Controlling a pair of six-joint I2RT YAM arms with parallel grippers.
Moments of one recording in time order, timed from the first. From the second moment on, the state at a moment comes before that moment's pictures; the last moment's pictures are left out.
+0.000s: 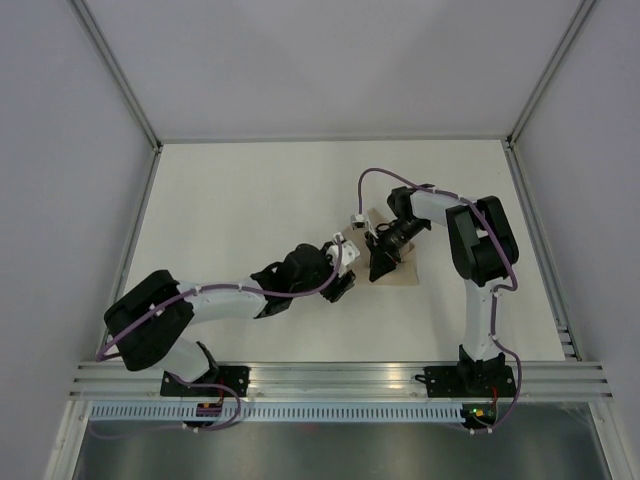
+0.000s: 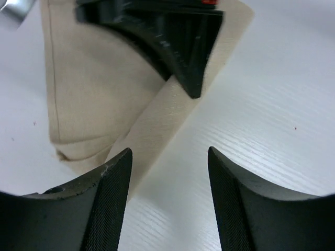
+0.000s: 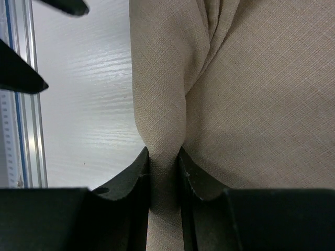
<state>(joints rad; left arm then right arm) -0.90 1.49 0.65 0.37 0.07 0.07 0.31 2.12 1.38 -1.03 -0.89 -1.08</state>
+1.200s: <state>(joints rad) -1.08 1.90 0.97 0.27 -0.06 0.55 0.28 2.18 1.44 -1.16 -0.89 -1.05</state>
